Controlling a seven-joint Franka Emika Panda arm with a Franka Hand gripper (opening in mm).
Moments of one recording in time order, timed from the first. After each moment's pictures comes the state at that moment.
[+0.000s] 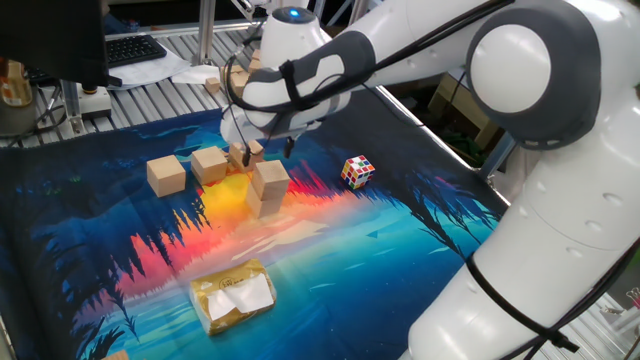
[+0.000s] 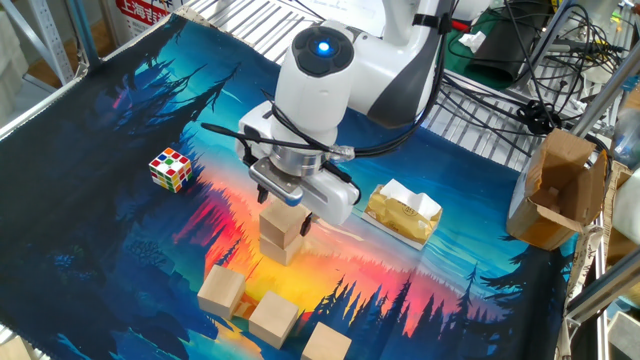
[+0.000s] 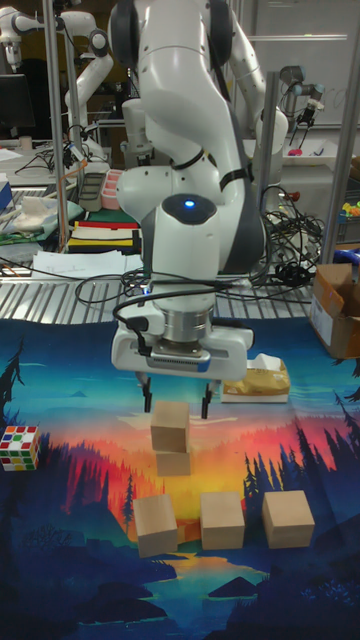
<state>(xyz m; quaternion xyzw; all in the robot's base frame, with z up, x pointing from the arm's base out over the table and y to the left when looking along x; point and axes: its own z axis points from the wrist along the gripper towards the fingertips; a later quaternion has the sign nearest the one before) 0.521 0.012 0.191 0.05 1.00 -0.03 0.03</state>
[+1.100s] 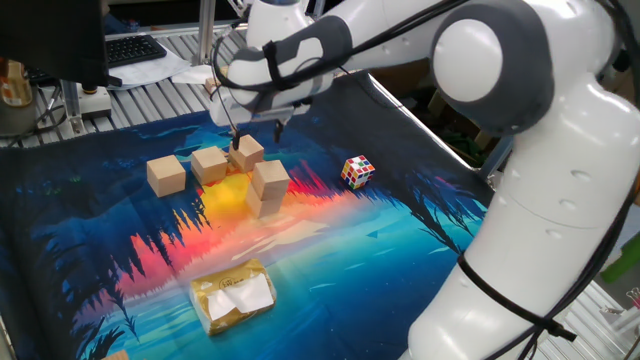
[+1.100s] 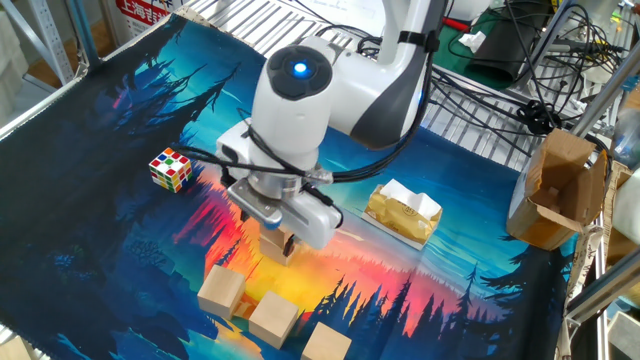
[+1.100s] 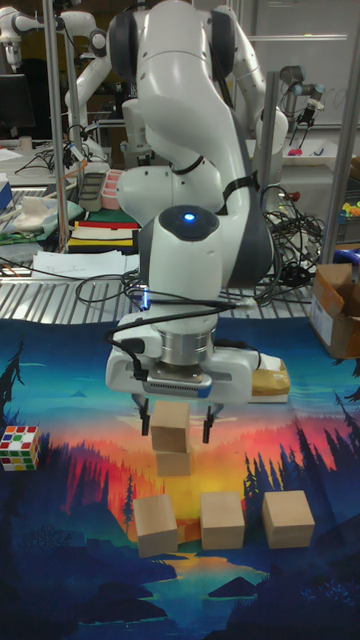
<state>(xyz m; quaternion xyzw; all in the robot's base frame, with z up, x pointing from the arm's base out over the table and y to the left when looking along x) 0.574 0.010 0.193 0.05 1.00 -0.03 0.03</state>
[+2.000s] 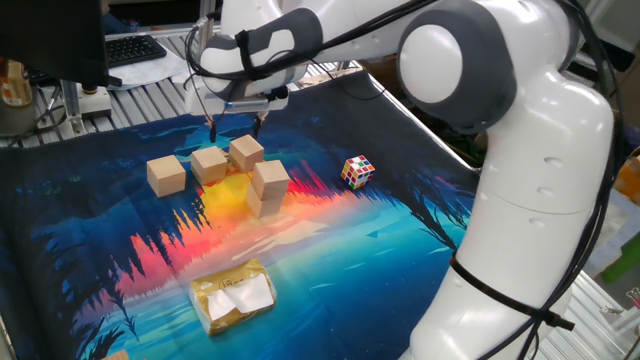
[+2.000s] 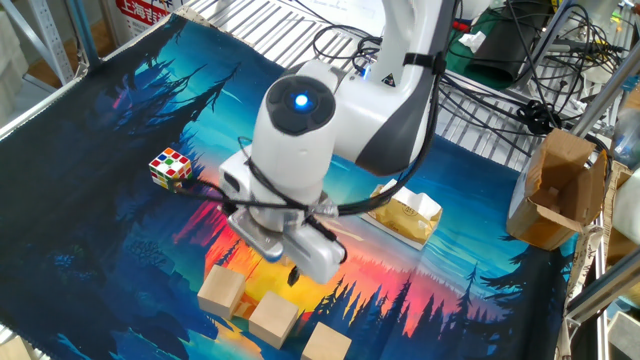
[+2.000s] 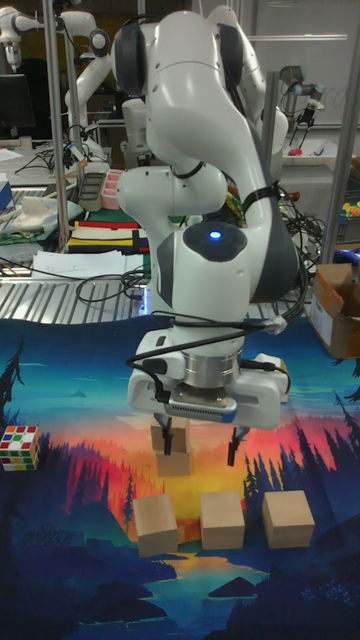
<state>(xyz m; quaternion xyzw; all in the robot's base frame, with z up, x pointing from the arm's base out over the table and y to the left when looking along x) 0.605 0.042 0.188 0.09 1.00 -0.02 0.02</state>
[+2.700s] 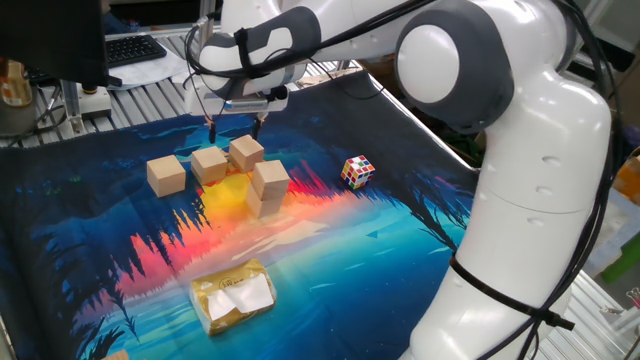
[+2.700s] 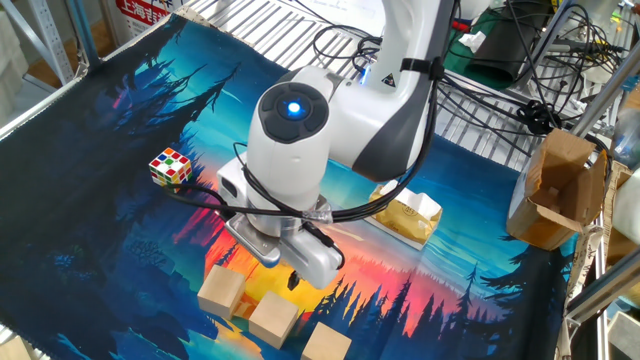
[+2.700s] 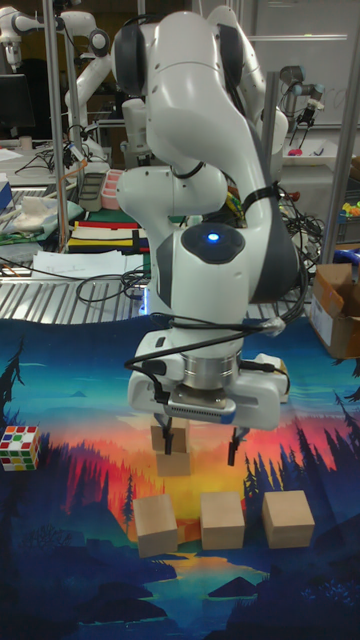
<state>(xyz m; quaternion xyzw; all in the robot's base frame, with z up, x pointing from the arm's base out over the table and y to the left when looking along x) 0.606 0.044 0.185 0.09 1.00 -0.01 0.01</state>
